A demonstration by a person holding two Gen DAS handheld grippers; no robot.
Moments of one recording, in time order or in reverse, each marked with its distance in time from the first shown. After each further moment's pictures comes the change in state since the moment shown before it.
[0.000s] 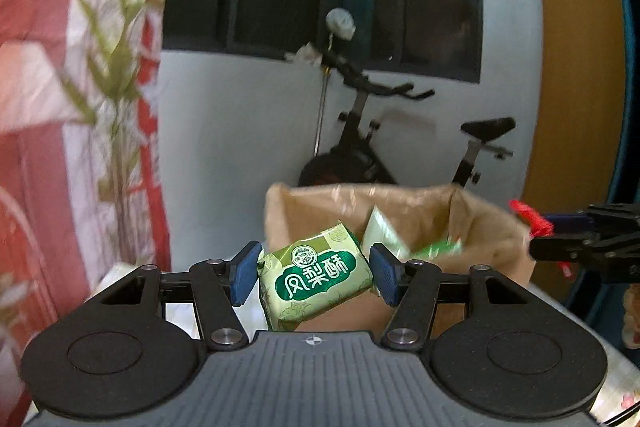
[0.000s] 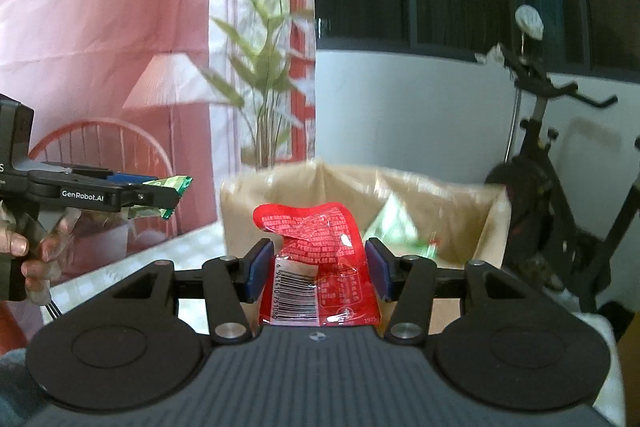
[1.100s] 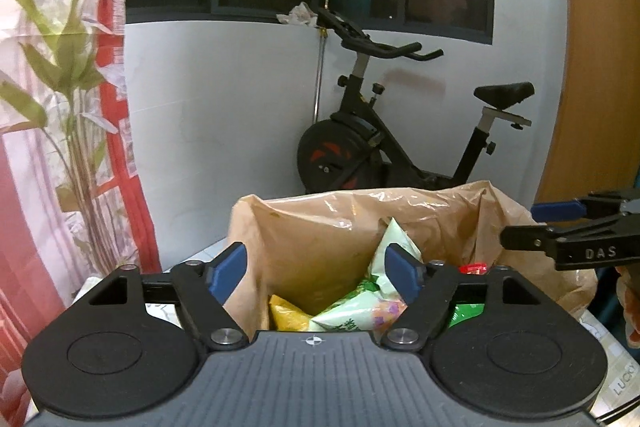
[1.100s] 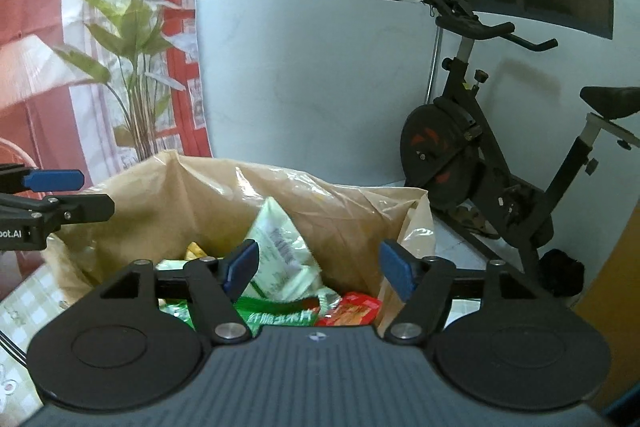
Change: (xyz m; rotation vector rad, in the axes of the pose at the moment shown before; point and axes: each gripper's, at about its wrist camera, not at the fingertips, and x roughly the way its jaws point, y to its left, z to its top) left arm 0.111 -0.012 0.033 0.023 0.135 0.018; right arm 0.112 -0.090 0.040 0.124 0.201 -0.249
